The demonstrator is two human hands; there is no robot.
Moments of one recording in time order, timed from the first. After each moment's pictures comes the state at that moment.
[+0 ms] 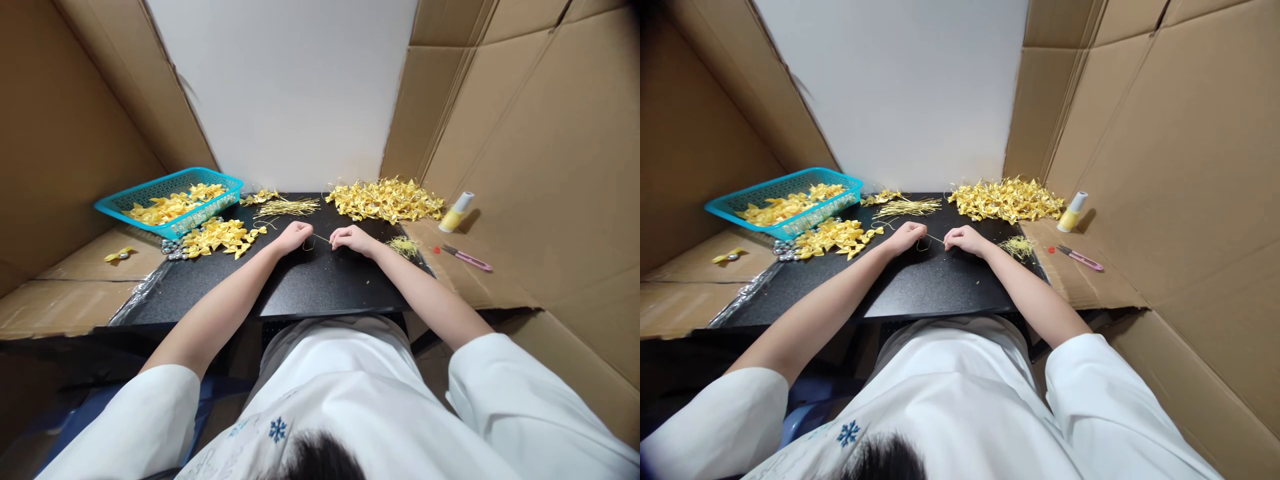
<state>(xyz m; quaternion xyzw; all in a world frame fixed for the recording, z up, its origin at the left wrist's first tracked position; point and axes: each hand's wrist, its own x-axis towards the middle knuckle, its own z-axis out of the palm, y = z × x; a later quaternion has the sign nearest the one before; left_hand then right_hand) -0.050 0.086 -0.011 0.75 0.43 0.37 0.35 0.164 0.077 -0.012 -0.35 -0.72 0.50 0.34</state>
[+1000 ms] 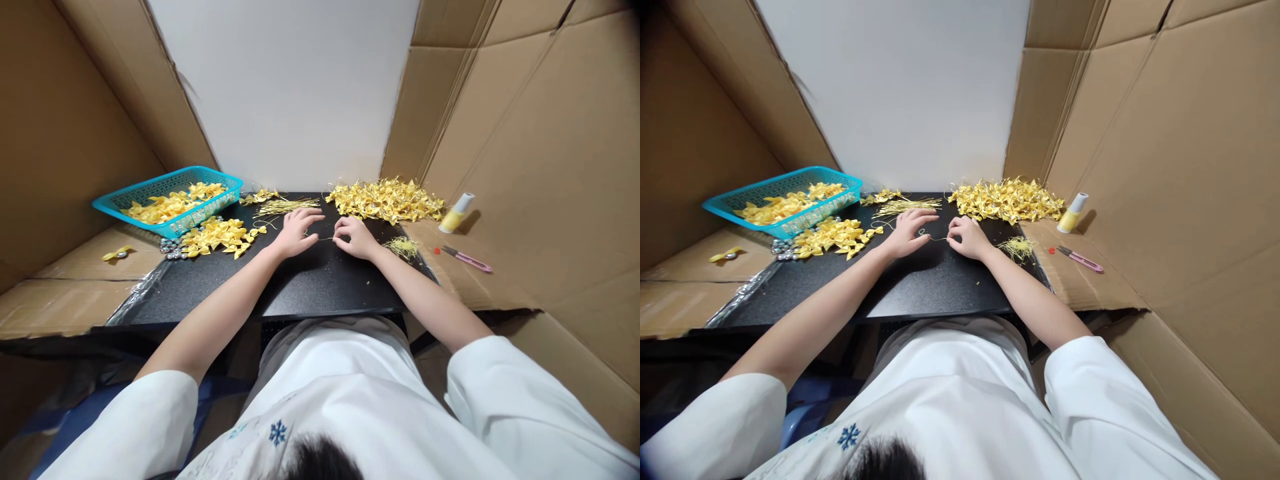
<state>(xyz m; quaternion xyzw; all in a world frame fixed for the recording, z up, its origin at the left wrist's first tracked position) -0.047 0.060 0.008 0.86 0.43 0.29 0.03 0.173 0.070 -0.011 -0.34 -0.87 0.07 0.34</state>
